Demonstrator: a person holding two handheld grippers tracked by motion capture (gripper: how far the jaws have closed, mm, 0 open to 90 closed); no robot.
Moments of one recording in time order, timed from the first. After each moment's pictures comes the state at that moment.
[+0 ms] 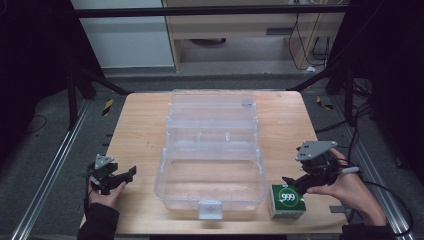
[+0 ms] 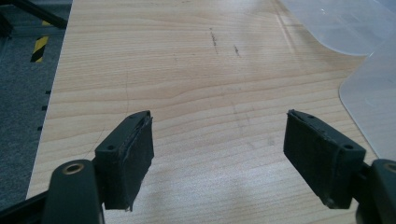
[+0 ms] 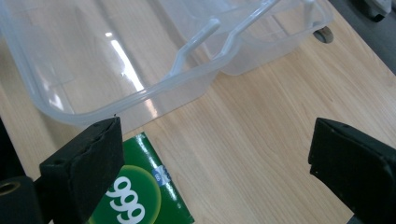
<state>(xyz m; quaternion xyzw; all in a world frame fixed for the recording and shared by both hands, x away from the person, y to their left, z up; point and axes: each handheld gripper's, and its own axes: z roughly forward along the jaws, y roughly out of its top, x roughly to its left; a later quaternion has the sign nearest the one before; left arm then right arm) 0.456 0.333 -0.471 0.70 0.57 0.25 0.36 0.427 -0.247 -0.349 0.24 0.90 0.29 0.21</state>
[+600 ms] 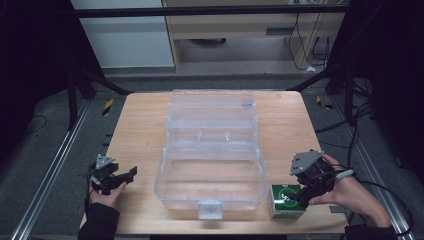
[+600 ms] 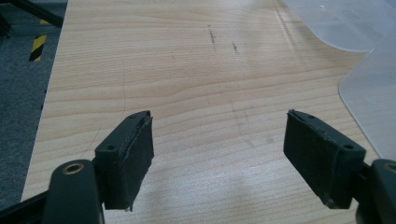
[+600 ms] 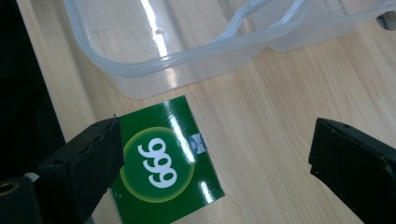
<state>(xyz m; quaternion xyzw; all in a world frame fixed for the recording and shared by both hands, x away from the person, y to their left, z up) 0.456 0.332 -0.473 0.70 0.57 0.24 0.35 0.416 -0.238 -0.362 0.17 0.95 0.22 0.16</state>
